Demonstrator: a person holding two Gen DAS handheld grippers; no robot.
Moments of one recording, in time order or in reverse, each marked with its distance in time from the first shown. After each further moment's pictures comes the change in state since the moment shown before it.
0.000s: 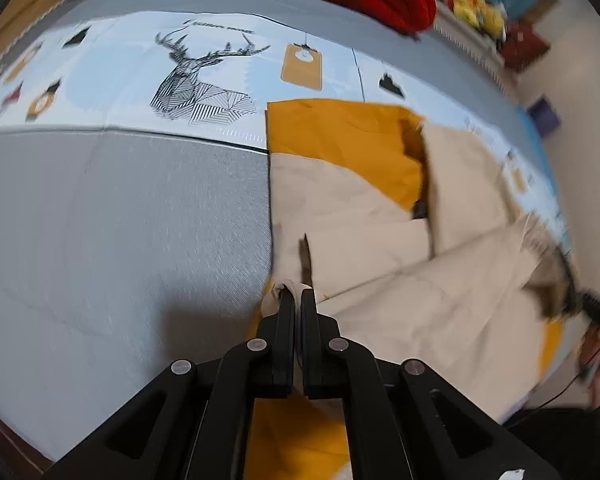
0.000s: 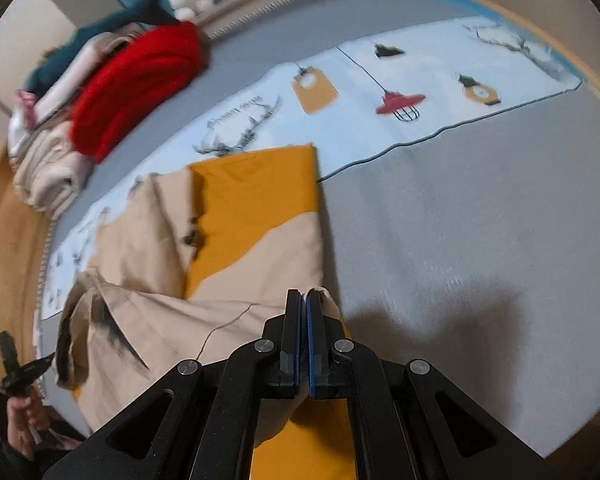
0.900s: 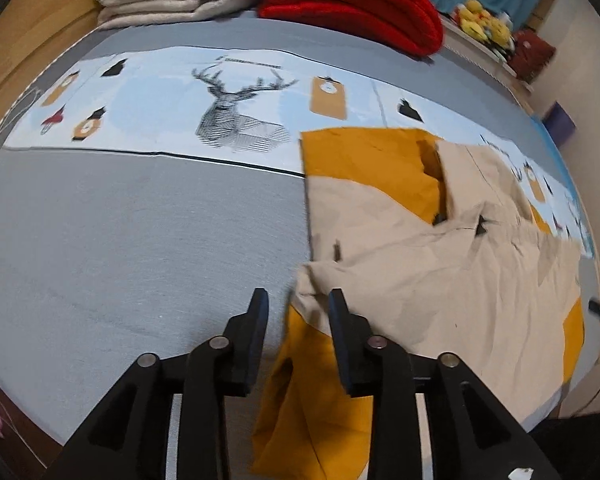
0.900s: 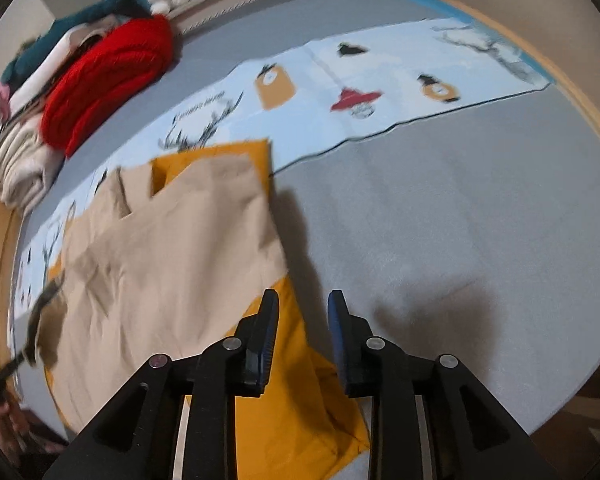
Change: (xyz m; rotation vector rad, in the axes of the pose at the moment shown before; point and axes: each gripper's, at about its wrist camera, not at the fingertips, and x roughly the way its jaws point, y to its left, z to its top) left arm -0.039 0.012 -0.020 -0.027 -0.136 0.105; right arm -0.017 -0.013 -0.022 -0.017 0.047 -0.109
